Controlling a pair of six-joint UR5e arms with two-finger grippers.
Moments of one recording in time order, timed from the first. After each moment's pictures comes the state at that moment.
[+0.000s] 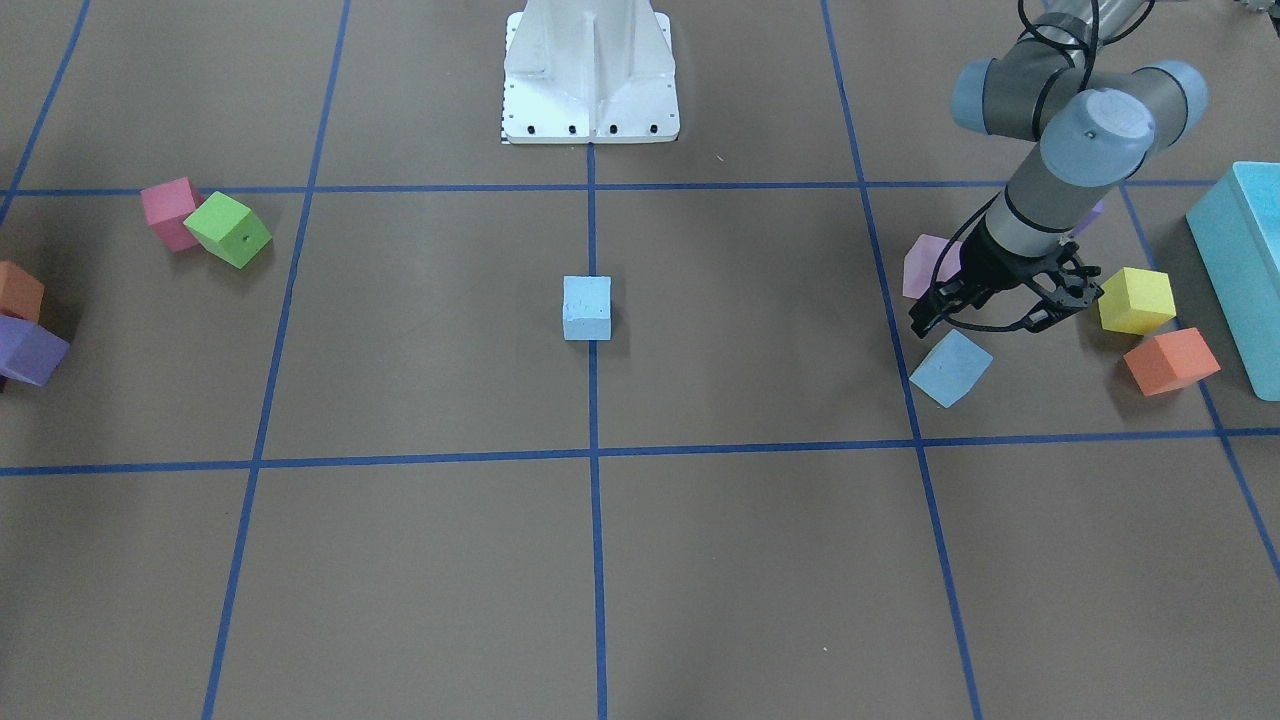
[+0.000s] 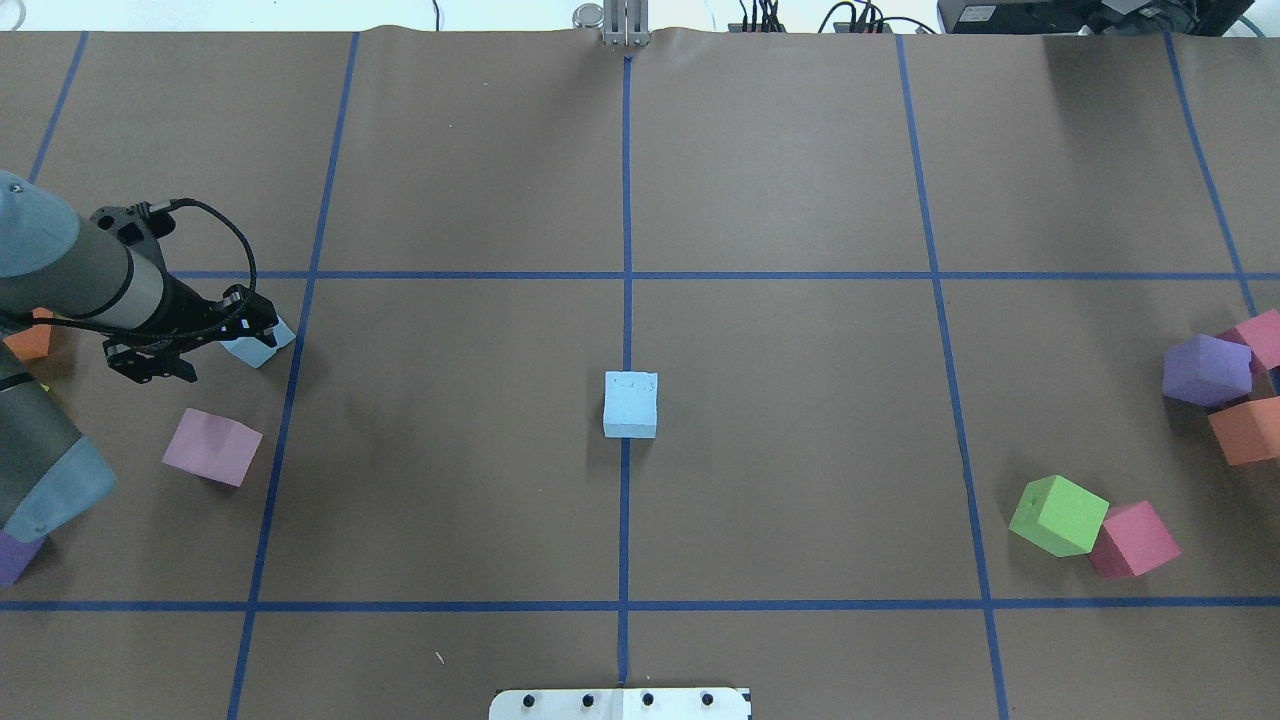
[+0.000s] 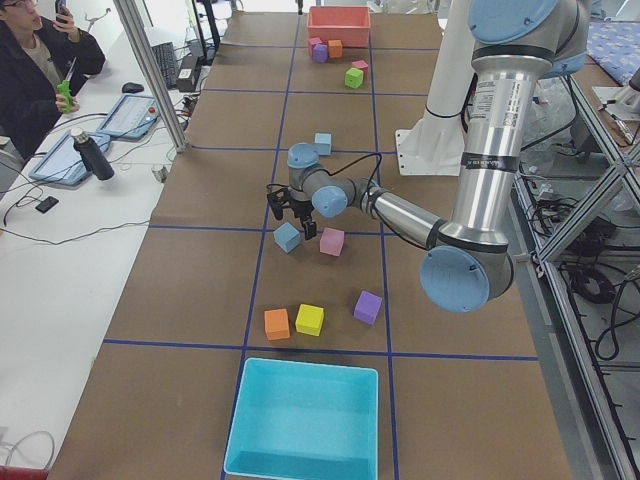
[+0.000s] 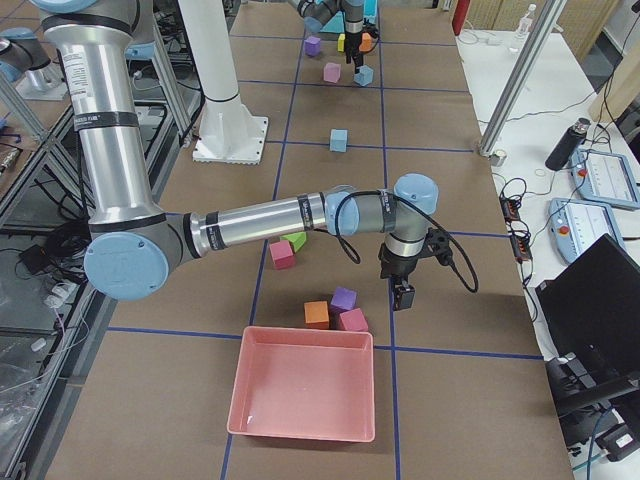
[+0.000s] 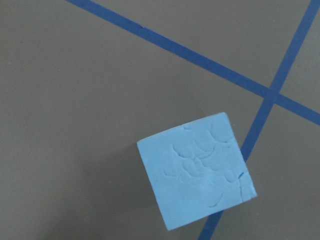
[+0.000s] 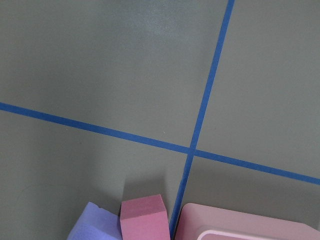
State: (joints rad) left arm -0.82 -1.71 -1.78 -1.90 -2.08 -1.41; right arm 1.43 -1.42 1.66 -1.70 2.18 -0.07
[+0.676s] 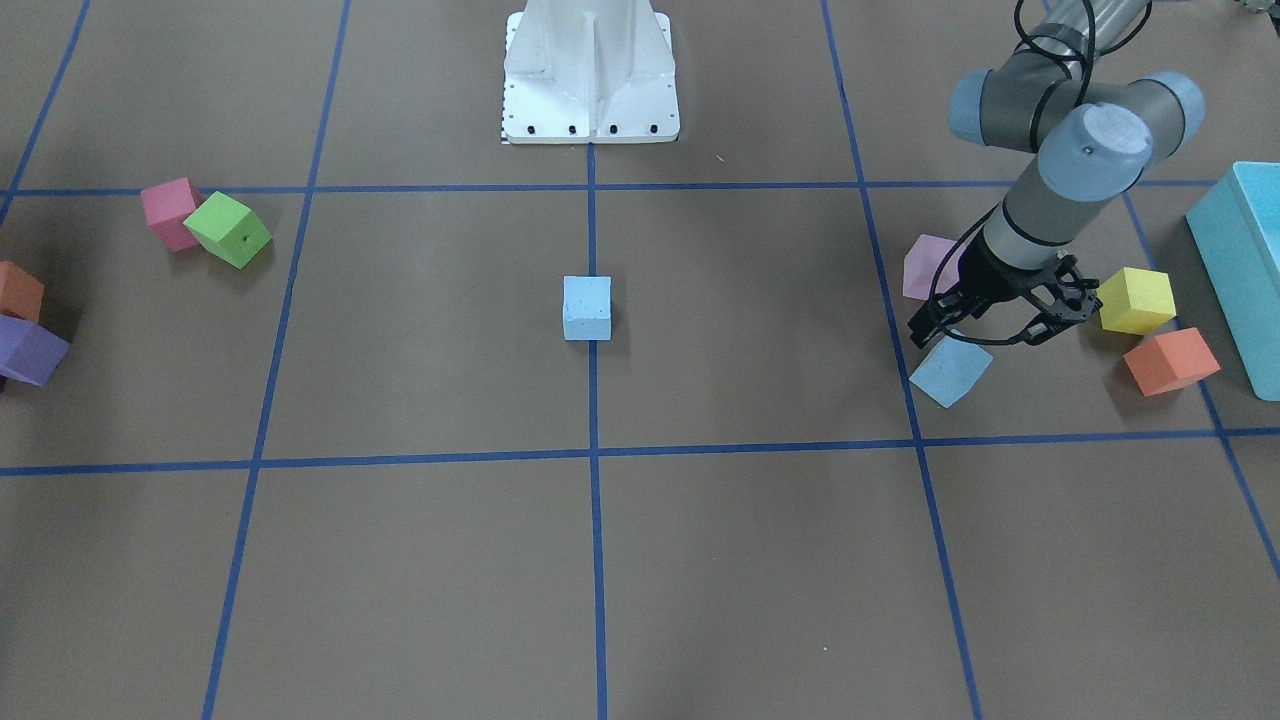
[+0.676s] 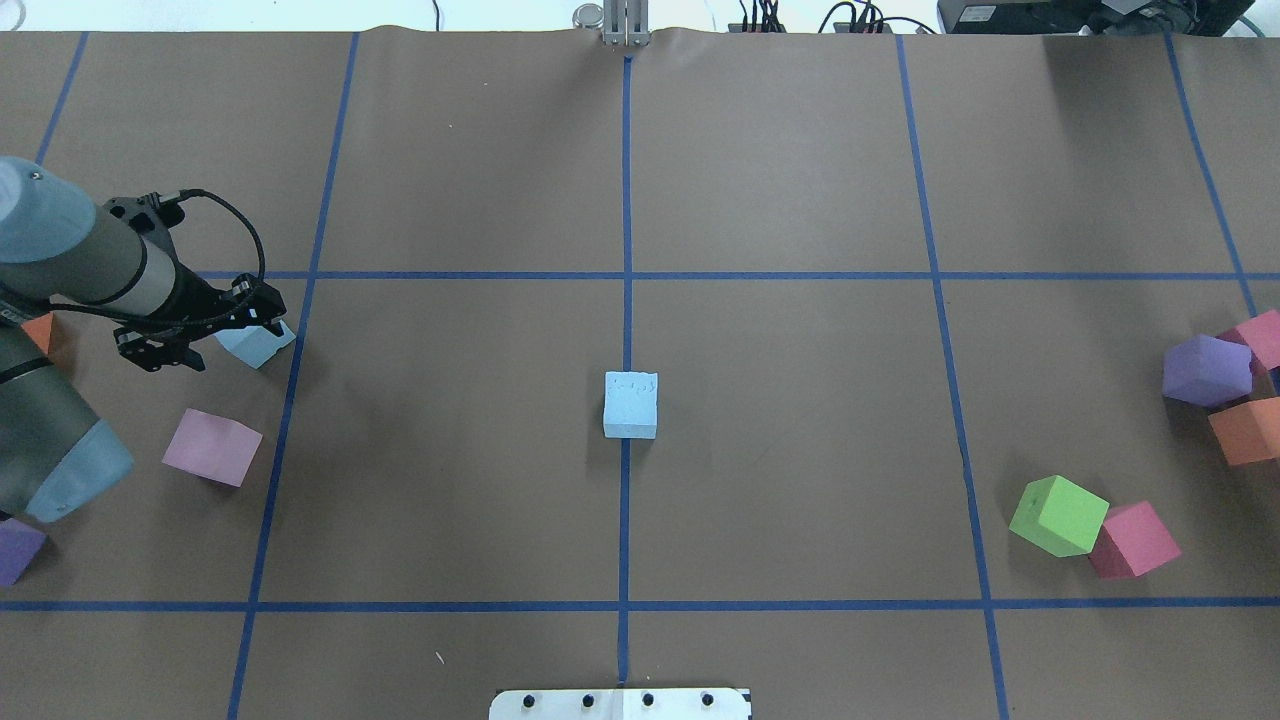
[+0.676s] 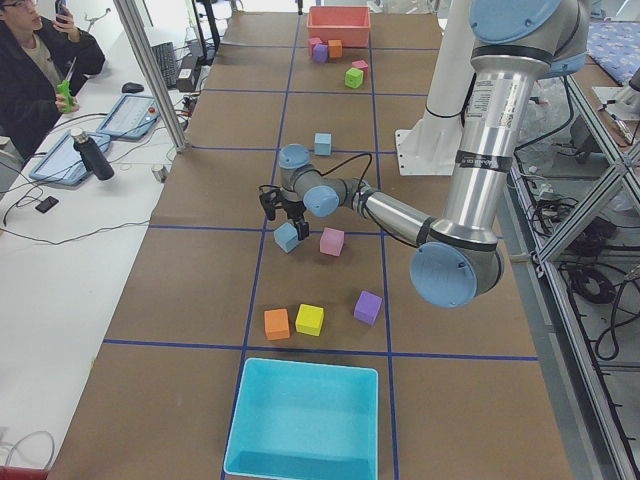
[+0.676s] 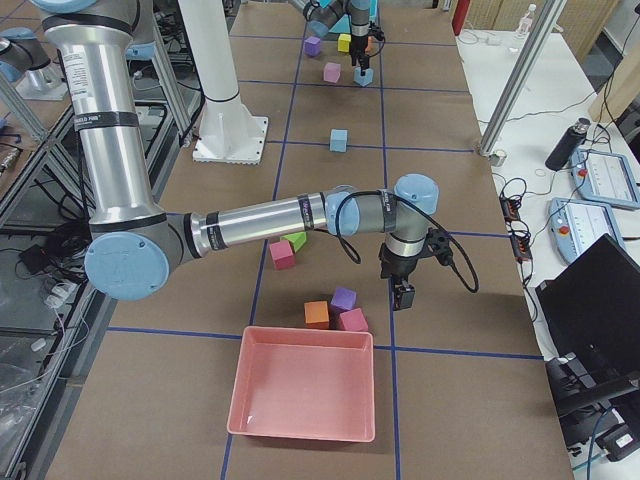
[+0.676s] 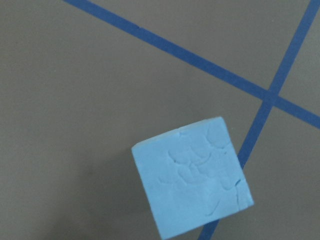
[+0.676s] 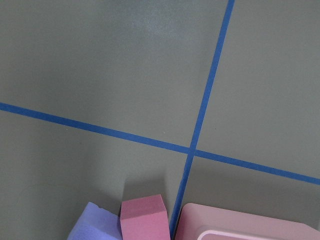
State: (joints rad) left arm -0.84 -1.79 -1.68 -1.90 -2.08 -1.41; right arm 1.43 -1.42 1.65 -1.70 2.18 -0.07
